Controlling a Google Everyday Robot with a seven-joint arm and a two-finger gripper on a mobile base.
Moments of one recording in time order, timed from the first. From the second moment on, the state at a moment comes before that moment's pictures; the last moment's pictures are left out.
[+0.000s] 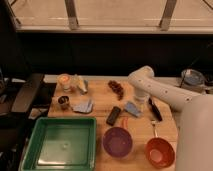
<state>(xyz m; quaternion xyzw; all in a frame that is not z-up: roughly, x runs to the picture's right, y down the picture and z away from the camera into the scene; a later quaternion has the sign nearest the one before) 0.219 0.135 0.876 -0.33 0.20 0.28 0.88</state>
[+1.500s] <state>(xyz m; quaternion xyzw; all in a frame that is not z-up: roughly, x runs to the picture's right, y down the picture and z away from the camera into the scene) 0.230 0.143 0.866 -0.32 0.20 0.24 0.89</state>
